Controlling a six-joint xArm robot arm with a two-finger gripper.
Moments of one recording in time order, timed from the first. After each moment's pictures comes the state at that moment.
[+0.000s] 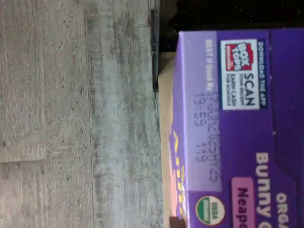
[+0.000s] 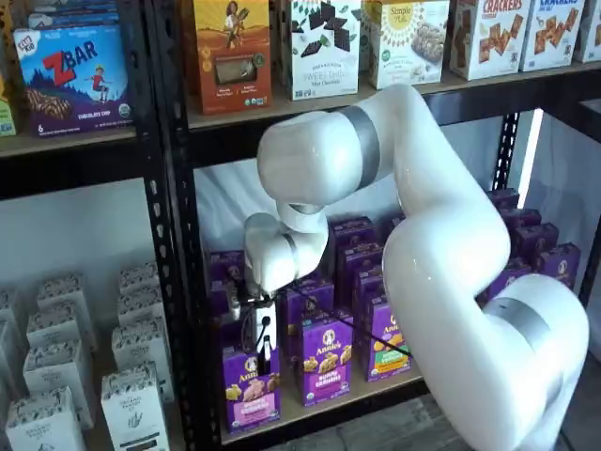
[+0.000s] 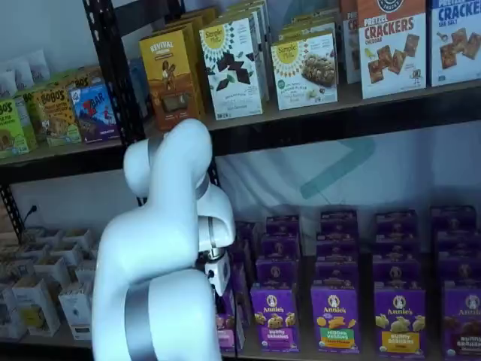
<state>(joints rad) 0.38 1.06 -1.55 0.08 0.46 -1.26</state>
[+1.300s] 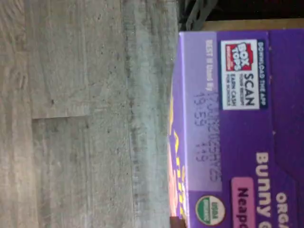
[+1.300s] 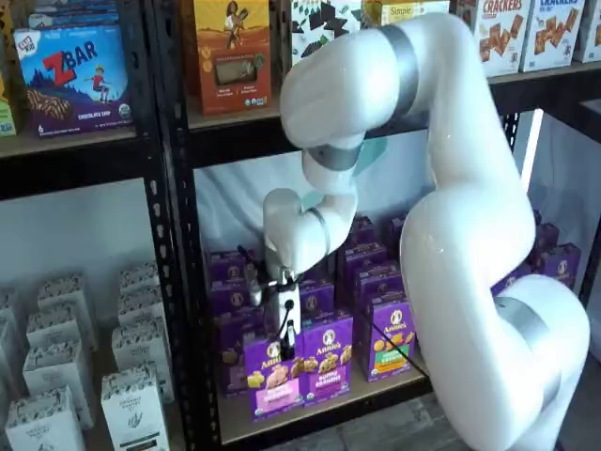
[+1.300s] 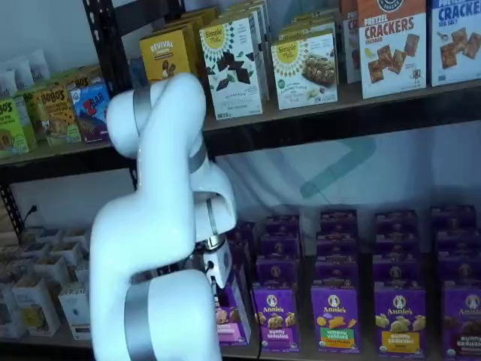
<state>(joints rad) 0.34 0.70 -1.10 -0.09 0.35 -1.14</state>
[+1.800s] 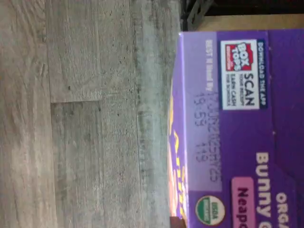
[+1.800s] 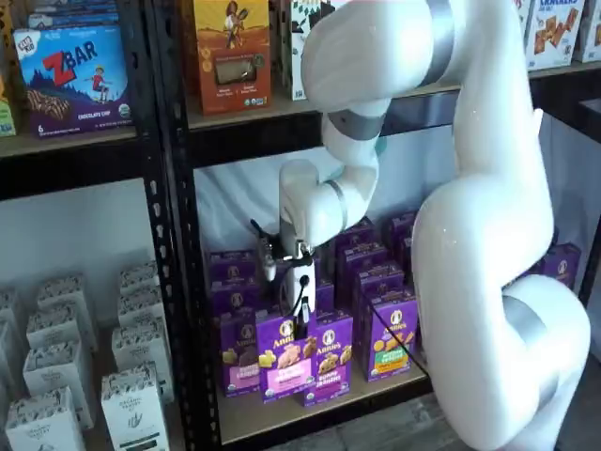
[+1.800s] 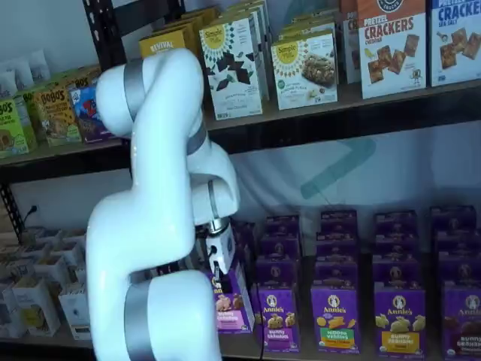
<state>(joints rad) 0.29 0.50 -0.94 -0.07 0.38 -1.21</state>
